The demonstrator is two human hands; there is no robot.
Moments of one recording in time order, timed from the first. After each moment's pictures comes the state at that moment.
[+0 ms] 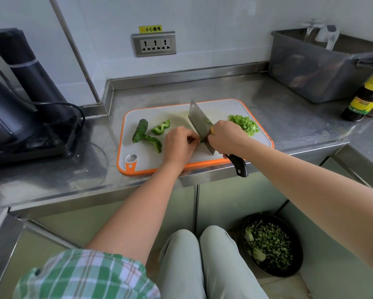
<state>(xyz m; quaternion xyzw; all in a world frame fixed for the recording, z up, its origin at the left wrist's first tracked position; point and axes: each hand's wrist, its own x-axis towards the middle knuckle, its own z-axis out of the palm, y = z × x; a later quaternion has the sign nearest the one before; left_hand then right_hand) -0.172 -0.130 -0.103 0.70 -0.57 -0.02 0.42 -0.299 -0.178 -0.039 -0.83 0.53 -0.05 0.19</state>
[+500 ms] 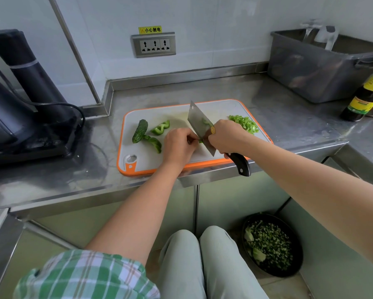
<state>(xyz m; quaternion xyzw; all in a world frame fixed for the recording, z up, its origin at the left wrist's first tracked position) -0.171 -0.131 -0.105 0.71 -0.56 -0.04 0.42 -0.302 -0.174 -0.028 -0.83 0.52 -0.03 0.20</state>
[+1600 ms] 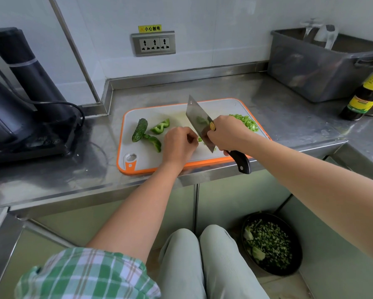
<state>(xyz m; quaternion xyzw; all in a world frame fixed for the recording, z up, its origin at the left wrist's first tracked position) -0.175 -0.131 -0.103 0.73 -0.54 -0.04 0.41 -0.303 -0.175 -0.025 -0.83 0.51 -0.06 0.20</state>
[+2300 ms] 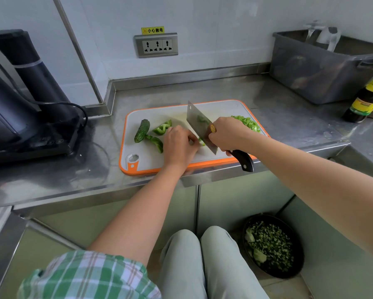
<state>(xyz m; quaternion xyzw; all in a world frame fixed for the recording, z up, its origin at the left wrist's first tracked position) -0.172 -0.131 -0.106 0.77 -0.53 0.02 0.35 -0.301 -0.174 -0.019 -0.85 0.49 -0.01 0.19</state>
